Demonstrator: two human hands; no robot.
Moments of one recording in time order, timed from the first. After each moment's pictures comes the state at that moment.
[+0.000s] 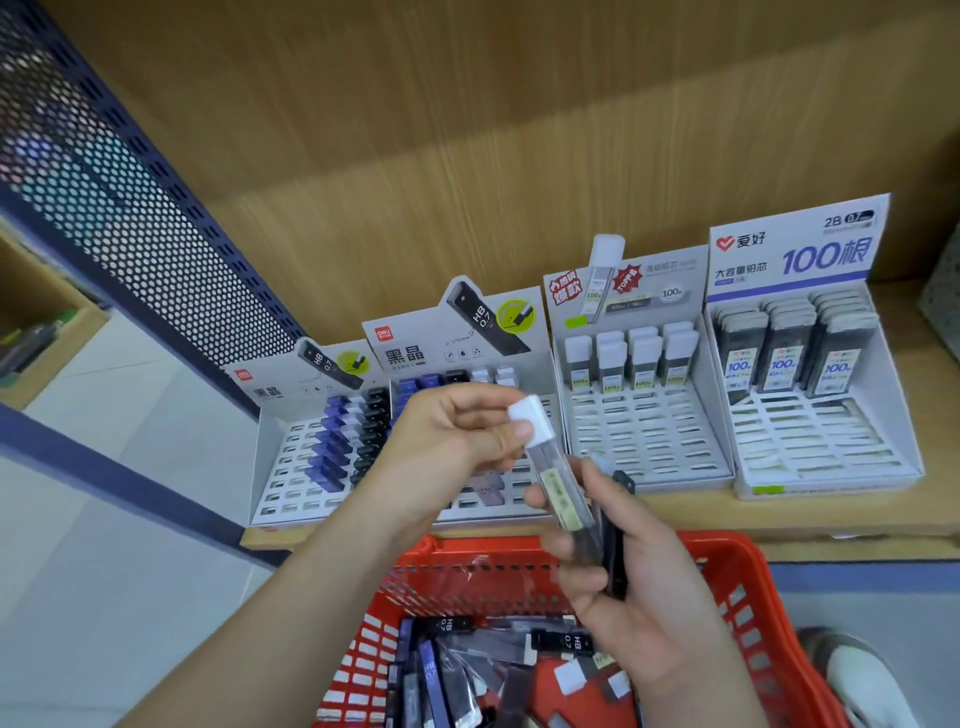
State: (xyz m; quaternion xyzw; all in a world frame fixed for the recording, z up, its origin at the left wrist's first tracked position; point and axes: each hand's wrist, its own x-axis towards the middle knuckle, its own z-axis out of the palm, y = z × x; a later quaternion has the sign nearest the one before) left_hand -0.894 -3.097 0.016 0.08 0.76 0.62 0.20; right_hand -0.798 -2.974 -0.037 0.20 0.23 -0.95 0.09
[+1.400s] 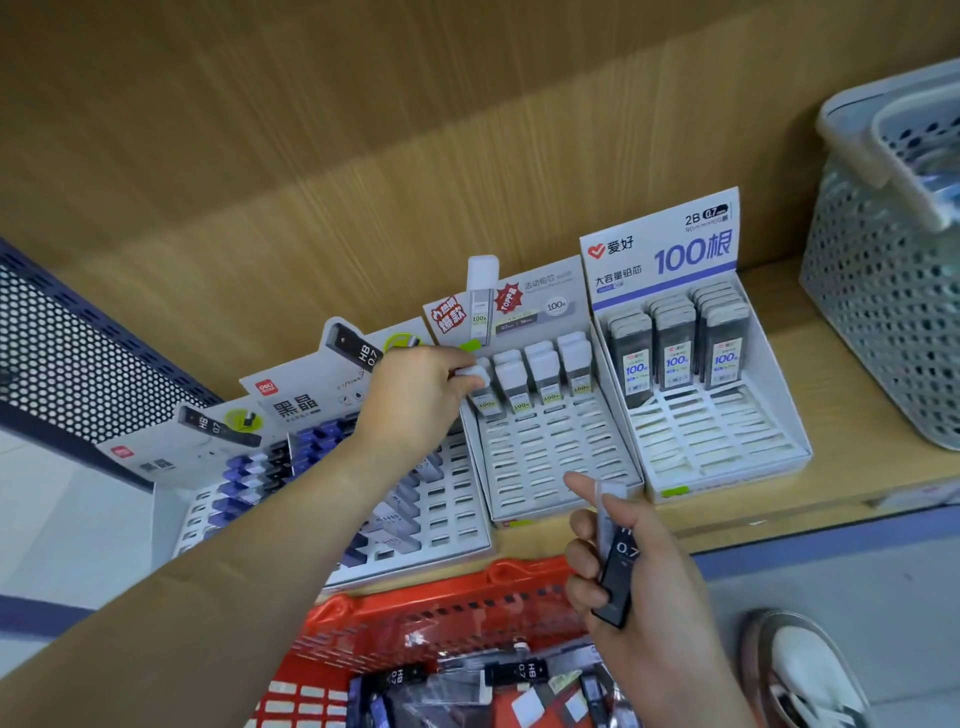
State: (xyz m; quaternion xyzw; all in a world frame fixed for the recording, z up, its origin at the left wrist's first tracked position) left_hand -0.976 -3.013 -0.017 0.31 0.93 0.18 -0.09; right_hand -0.789 -2.918 -0.070 0.31 0.22 -0.92 -0.04
